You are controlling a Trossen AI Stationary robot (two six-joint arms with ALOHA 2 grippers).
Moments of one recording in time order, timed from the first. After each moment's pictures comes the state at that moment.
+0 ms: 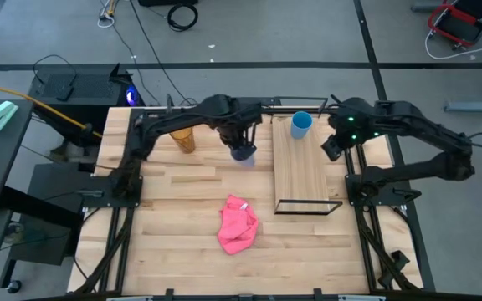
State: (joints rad) left arm 0.26 2.13 2.21 -1.44 -0.03 -0.46; right arm -0.33 0.97 1.28 -1.34 -0.04 0.54
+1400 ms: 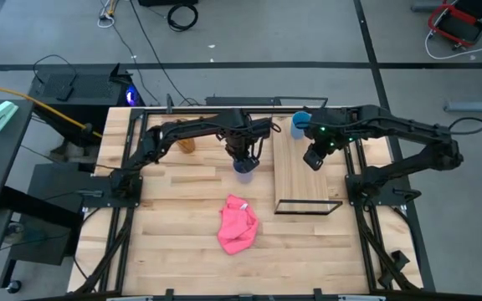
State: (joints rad) left arm 0.24 2.26 2.18 -1.43 0.03 -0.42; right arm -0.22 1.15 1.28 -1.25 -0.02 0.48
